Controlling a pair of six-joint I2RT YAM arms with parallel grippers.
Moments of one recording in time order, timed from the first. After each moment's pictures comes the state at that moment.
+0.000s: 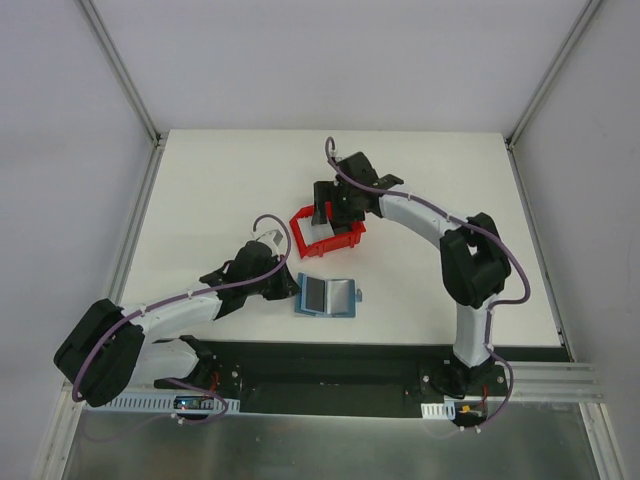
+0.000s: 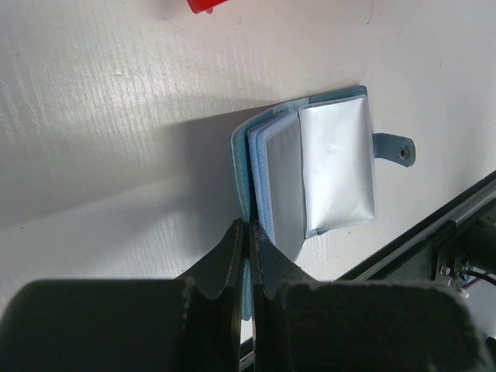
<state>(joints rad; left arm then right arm) -0.67 1.17 0.43 0.01 0.17 -0.78 0.63 1.94 1.52 -0.48 -0.19 0.41</state>
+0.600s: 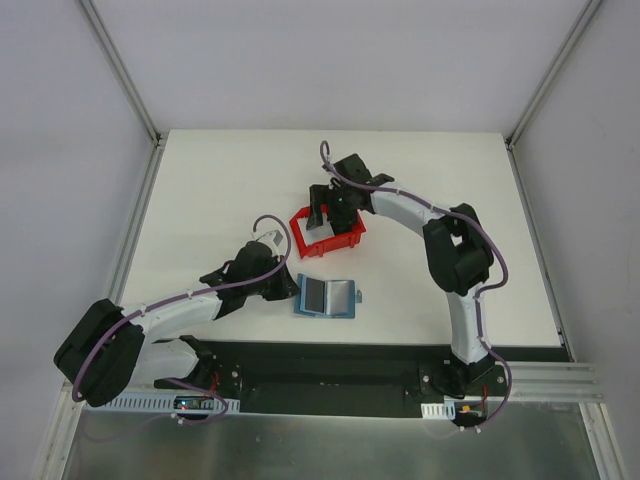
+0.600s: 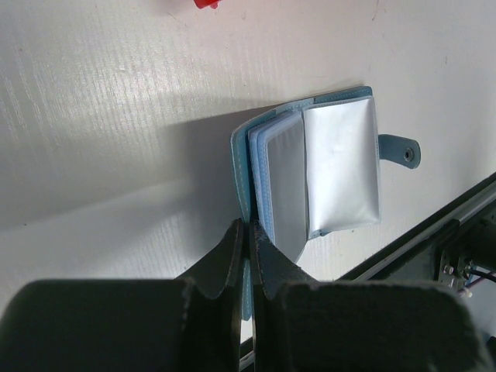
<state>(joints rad) -0.67 1.17 0.43 -0.01 0.17 -0.78 0.60 2.10 1.62 -0.48 -0.32 0.41</state>
